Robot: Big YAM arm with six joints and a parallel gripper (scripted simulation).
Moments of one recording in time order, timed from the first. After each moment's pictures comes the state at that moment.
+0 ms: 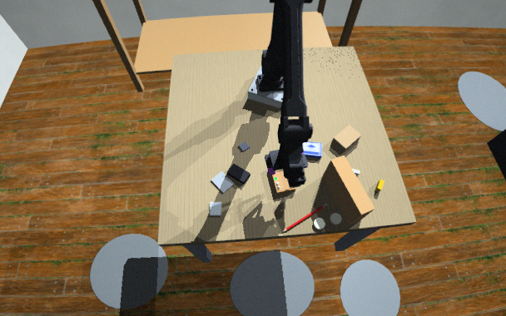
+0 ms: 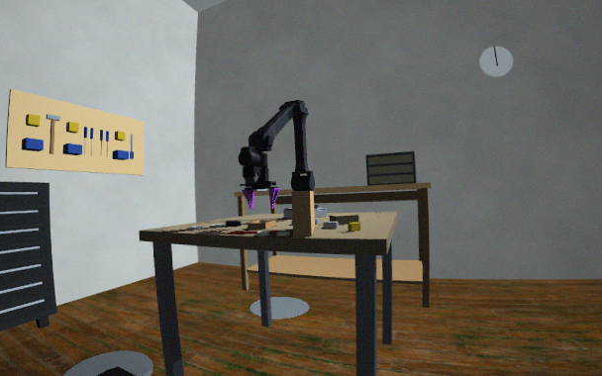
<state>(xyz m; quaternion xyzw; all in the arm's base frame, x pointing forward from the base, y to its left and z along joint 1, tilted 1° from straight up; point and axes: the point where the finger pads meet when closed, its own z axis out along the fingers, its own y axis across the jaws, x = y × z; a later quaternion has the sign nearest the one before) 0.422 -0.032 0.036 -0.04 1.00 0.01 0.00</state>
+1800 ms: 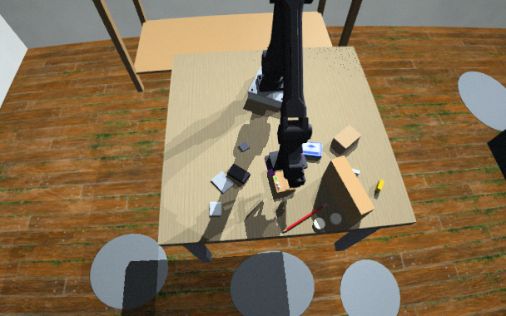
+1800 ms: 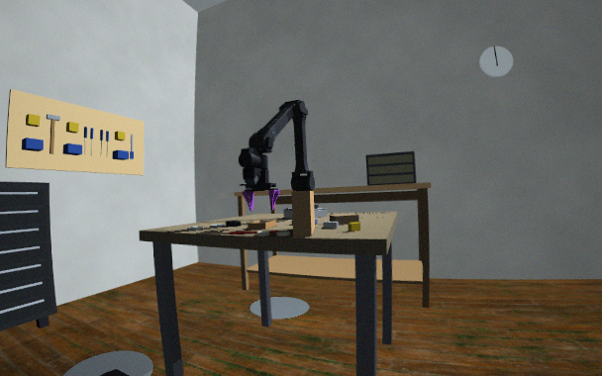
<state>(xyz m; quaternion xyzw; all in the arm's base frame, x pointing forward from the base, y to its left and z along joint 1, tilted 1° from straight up) 0.424 -0.032 0.030 -0.04 1.00 0.01 0.01</state>
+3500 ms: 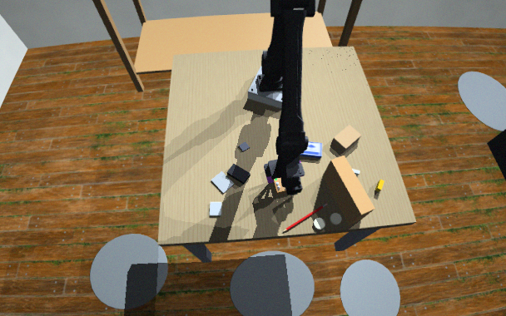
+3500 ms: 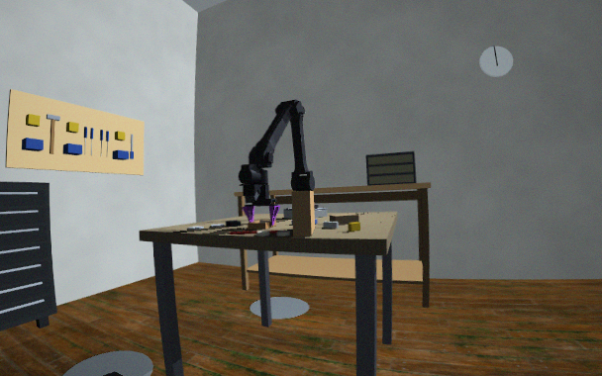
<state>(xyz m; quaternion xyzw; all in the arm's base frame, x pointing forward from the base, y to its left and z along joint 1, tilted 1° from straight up) 0.426 -0.031 -0.027 -0.04 1.00 0.01 0.01</state>
